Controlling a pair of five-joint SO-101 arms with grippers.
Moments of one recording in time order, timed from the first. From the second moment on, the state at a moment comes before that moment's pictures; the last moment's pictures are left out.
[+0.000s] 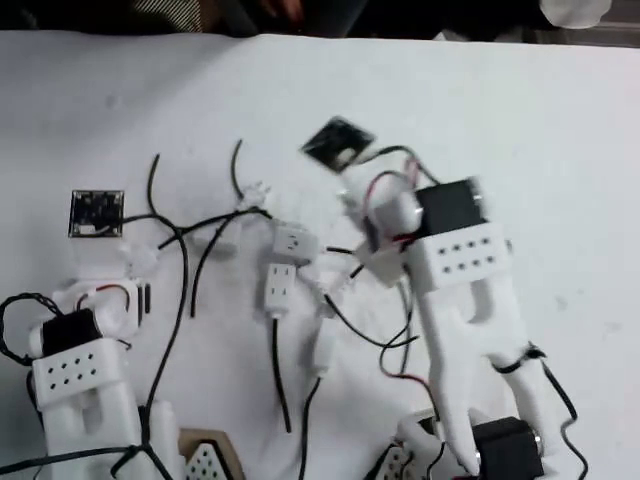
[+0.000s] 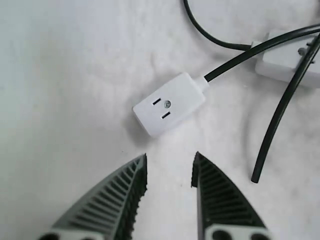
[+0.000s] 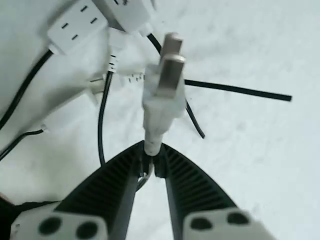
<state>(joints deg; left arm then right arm) -26.2 -55.1 68.2 56.7 -17.6 -12.9 -21.0 7.9 96.9 35.0</state>
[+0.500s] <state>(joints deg) -26.2 -55.1 68.2 56.7 -17.6 4.6 -21.0 10.3 96.9 18.4</state>
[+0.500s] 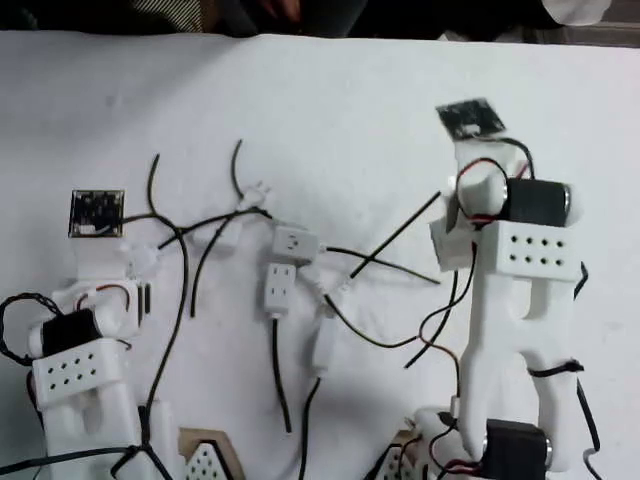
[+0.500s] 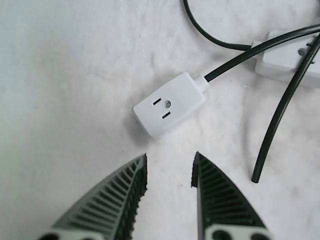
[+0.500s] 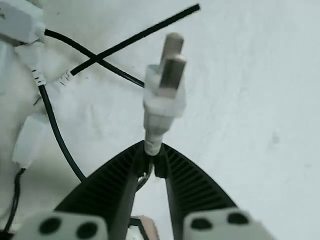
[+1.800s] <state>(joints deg) -26.2 -55.0 69.5 55.5 -17.6 12.6 -21.1 23.6 89.5 44.8</state>
